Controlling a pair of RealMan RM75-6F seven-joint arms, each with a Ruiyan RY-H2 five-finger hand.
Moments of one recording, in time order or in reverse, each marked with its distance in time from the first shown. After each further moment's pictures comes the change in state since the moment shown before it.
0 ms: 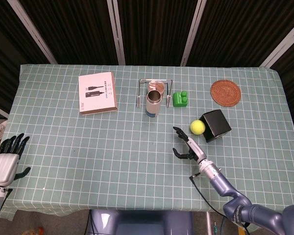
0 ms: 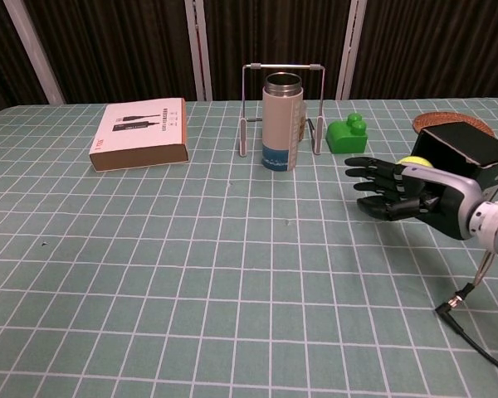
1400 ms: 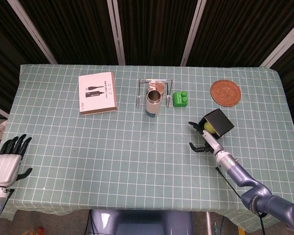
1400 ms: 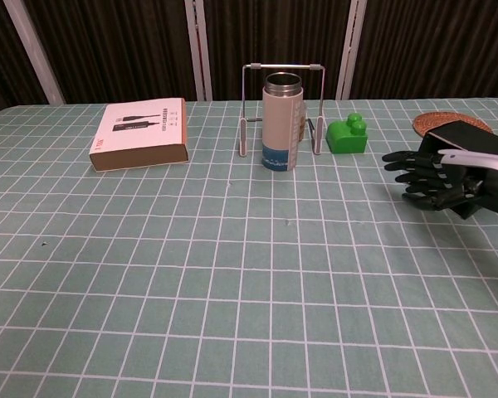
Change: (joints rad) left arm -0.003 -0.003 0.009 -0.016 0.002 -0.002 0.026; right arm 0.054 0.134 -0.075 0.077 -0.045 -0.065 0.043
